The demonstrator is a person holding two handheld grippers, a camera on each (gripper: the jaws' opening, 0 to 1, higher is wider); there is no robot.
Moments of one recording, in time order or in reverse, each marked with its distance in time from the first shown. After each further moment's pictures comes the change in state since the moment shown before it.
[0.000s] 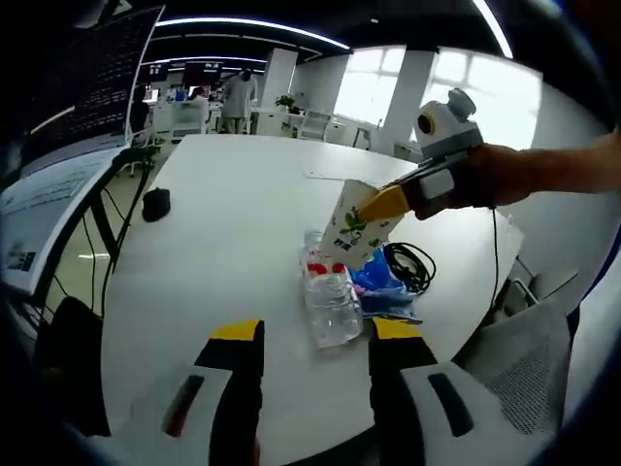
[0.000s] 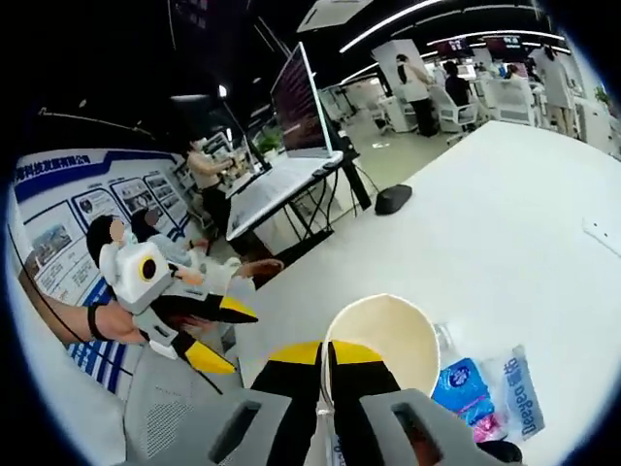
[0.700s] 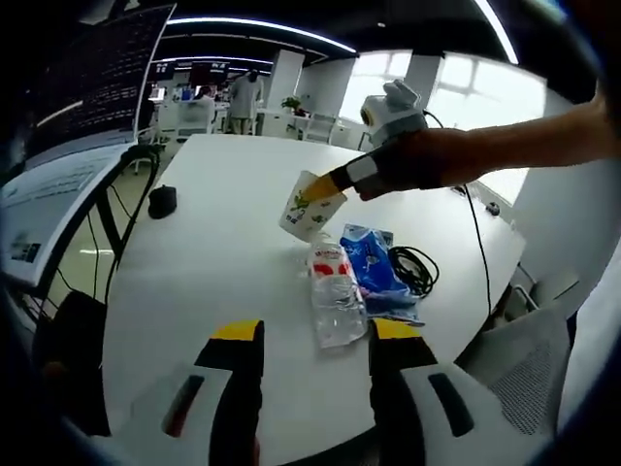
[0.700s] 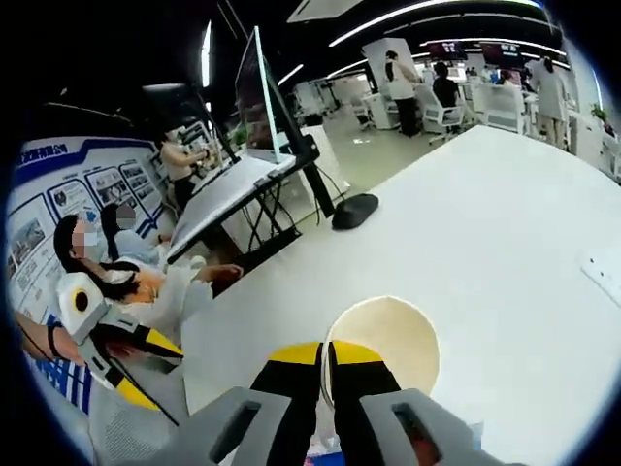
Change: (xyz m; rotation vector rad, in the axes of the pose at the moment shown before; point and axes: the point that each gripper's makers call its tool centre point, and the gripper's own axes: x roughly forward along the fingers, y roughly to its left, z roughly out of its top) left arm -0.002 0.007 -0.001 -0.027 -0.010 0.014; right arm 0.049 -0.074 0.034 -0.052 0.066 -0.137
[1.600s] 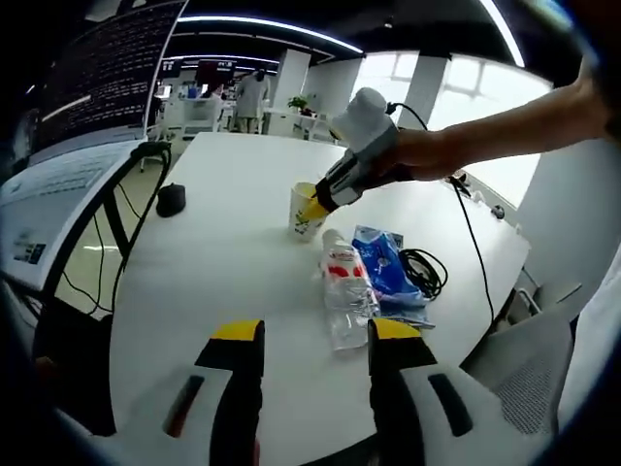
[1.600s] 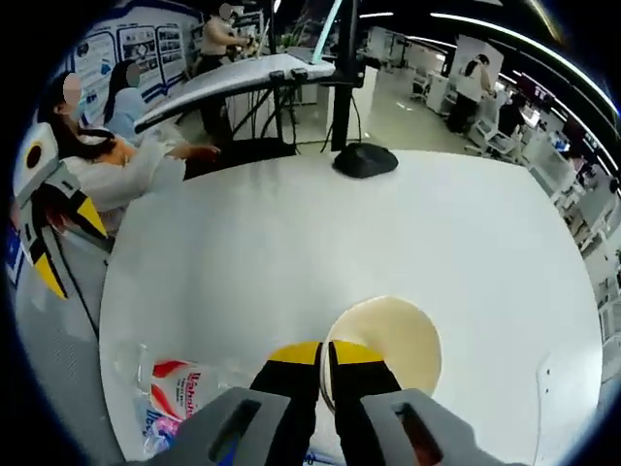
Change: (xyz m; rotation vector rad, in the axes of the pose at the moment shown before) left arm 0.002 0.013 0.003 -0.011 0.003 0.019; right arm 0.036 -0.046 -0.020 -0.466 0.301 -0.115
